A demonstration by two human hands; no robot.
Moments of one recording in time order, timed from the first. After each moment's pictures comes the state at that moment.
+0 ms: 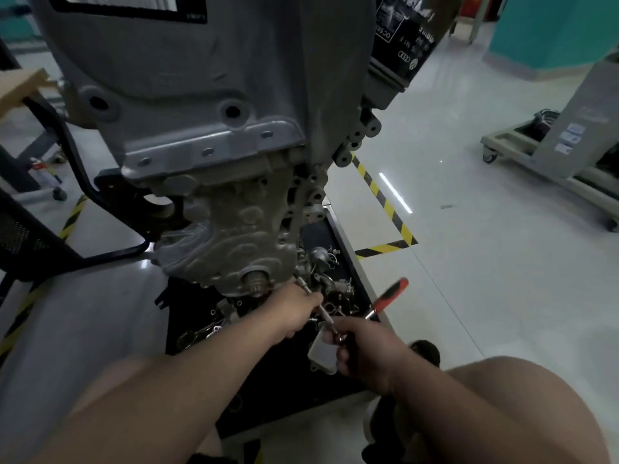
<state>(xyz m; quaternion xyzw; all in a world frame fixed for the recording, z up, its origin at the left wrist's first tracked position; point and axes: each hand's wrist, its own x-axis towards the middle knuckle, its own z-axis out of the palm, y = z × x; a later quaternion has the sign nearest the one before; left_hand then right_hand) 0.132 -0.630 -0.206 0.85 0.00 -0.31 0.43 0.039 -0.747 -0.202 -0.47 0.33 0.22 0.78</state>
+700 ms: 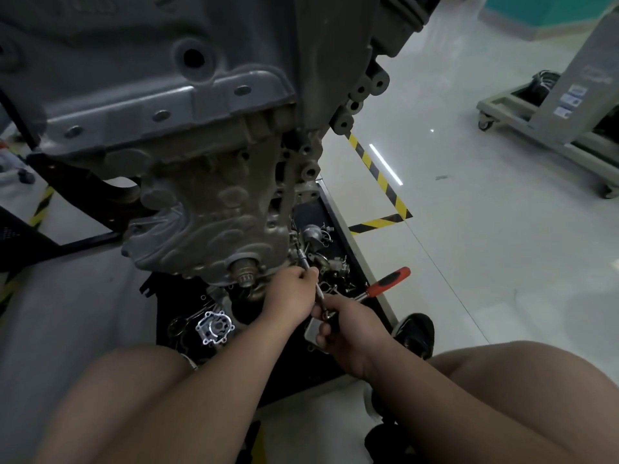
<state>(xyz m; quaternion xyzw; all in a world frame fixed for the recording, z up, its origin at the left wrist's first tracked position) 0.145 -0.649 -0.237 0.88 0.01 -0.17 0.44 0.065 -0.729 -0.225 -0.40 0.38 0.13 0.82</state>
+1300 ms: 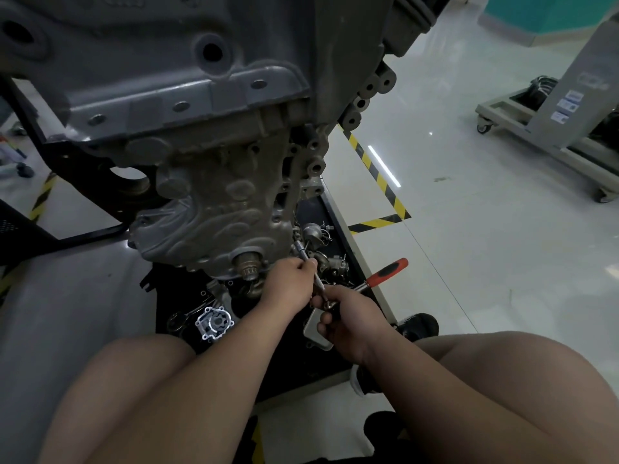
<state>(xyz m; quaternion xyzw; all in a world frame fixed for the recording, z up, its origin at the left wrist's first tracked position) 0.150 -0.644 -0.231 0.89 -0.01 -0.15 0.42 0.068 -0.727 -0.218 -0.41 0.38 0.12 0.82</state>
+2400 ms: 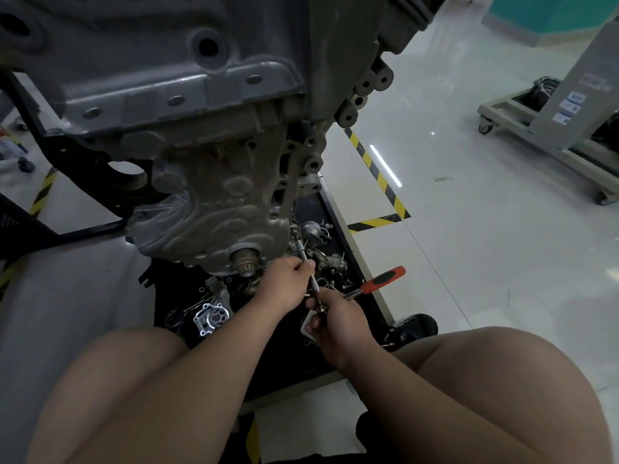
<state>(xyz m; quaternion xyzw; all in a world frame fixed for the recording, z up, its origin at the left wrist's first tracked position) 0.149 -0.639 -0.233 0.89 -0.05 -0.16 0.42 0.063 -0.712 -0.237 -0.40 0.37 0.05 0.83</state>
